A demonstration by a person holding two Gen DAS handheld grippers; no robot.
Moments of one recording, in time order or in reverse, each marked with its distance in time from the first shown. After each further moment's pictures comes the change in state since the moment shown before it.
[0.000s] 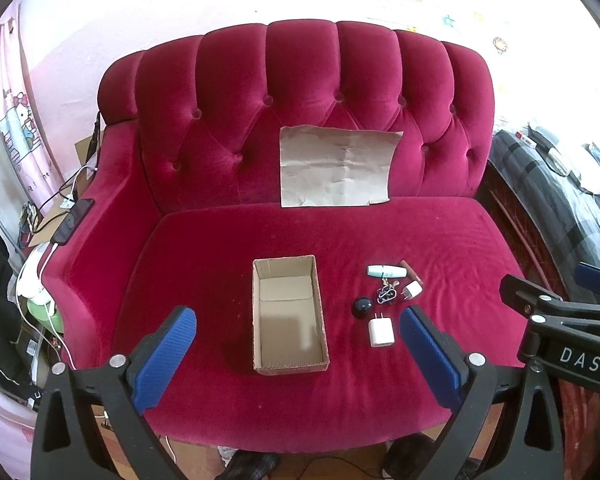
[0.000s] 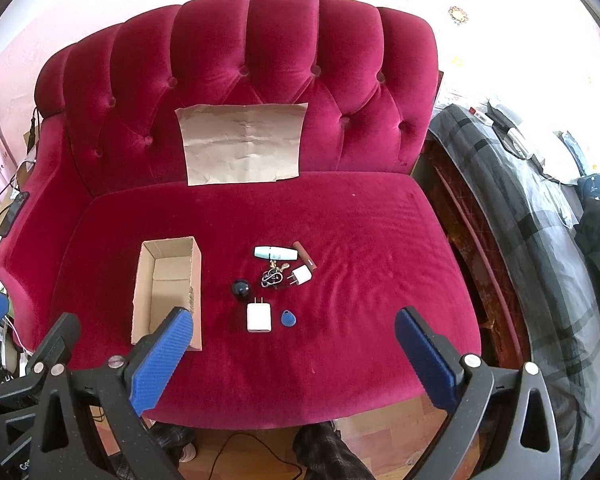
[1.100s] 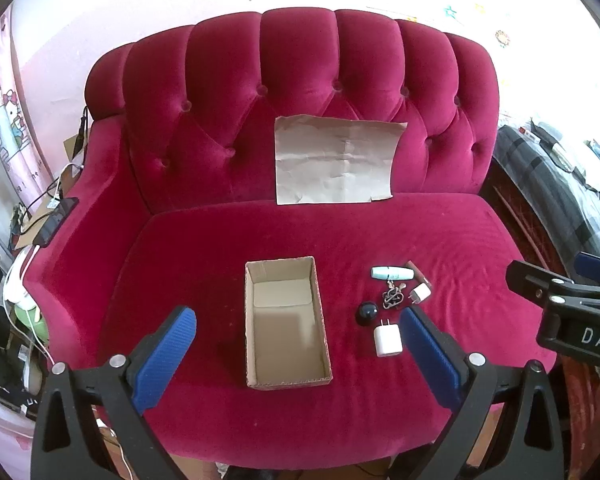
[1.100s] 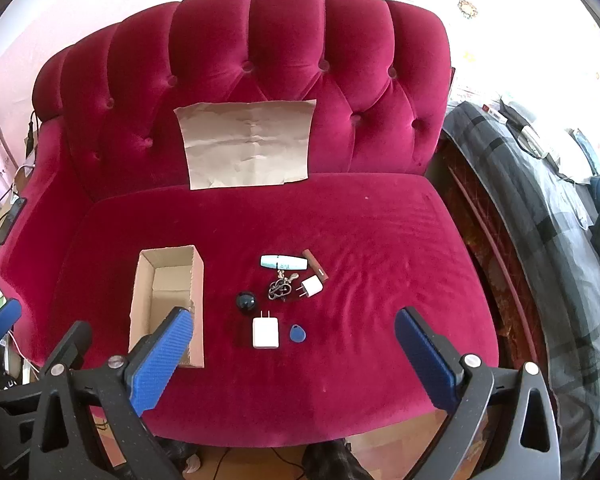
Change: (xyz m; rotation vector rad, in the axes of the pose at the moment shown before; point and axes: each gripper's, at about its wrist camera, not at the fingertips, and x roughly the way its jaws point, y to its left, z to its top) left arm 0.051 0.002 -0.004 0.006 -0.003 -0.018; right arm 0.045 0.000 0.009 0.010 -0.011 0.039
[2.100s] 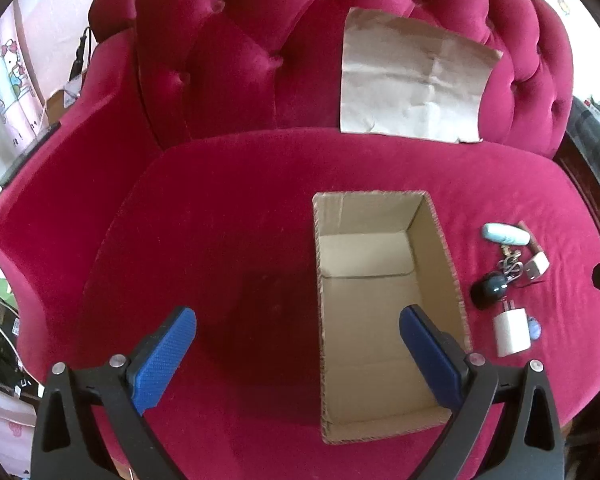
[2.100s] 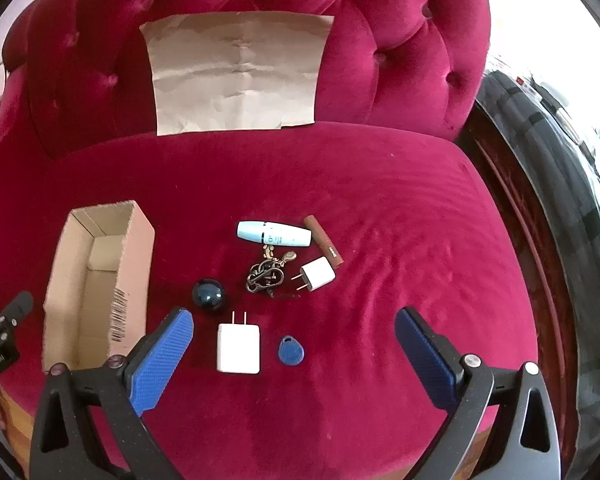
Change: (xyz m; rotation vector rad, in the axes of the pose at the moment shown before) left arm 0.183 0.080 -0.060 -0.049 0.138 0.097; right arm 0.178 0.005 -0.030 -0.063 0.088 -0.033
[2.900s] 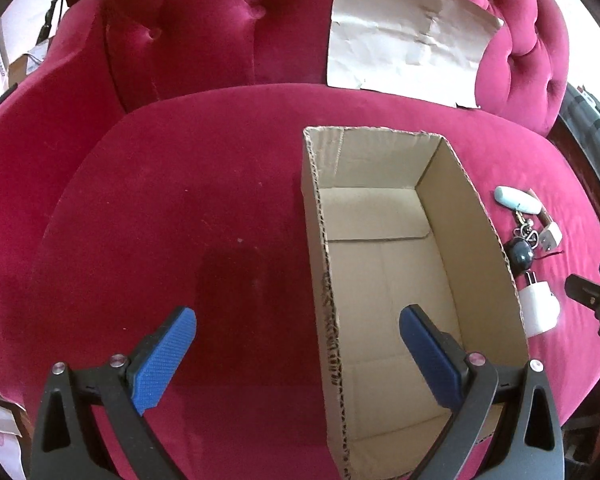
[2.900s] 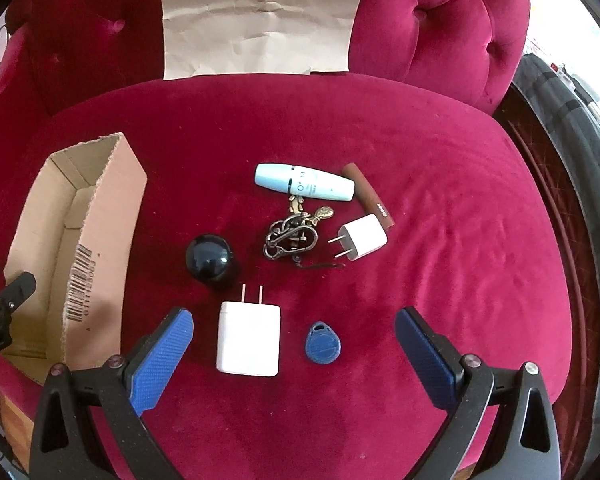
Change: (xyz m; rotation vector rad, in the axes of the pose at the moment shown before) left arm 0.059 0.007 -0.022 0.016 0.060 -0.109; right arm 0.074 0.021 -0.027 -0.042 0.088 0.039
